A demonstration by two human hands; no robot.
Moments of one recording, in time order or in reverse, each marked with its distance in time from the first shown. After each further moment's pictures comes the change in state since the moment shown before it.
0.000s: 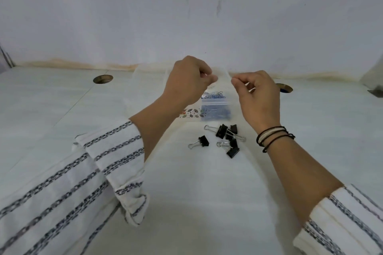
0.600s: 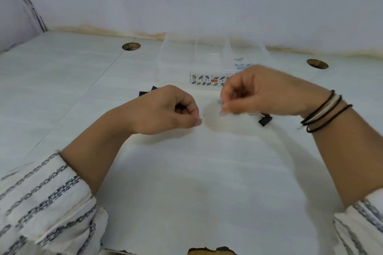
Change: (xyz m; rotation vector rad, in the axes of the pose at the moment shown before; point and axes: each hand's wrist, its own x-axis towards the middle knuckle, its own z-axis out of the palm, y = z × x) left_hand -0.138 -0.066 -0.100 -0.073 -0.645 -0.123; right_hand -0.042 -0.086 -0.020 0.123 -1.186 -0.062
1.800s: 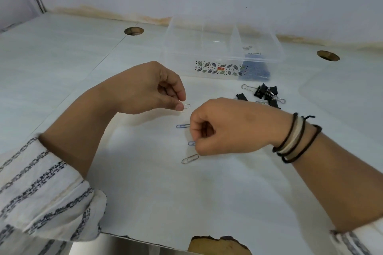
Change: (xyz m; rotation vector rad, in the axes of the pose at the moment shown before) left_hand -0.007 -0.020 -0.024 0.085 0.123 -0.046; right_hand 0.004 -0.047 0.074 -0.340 -0.208 0.039
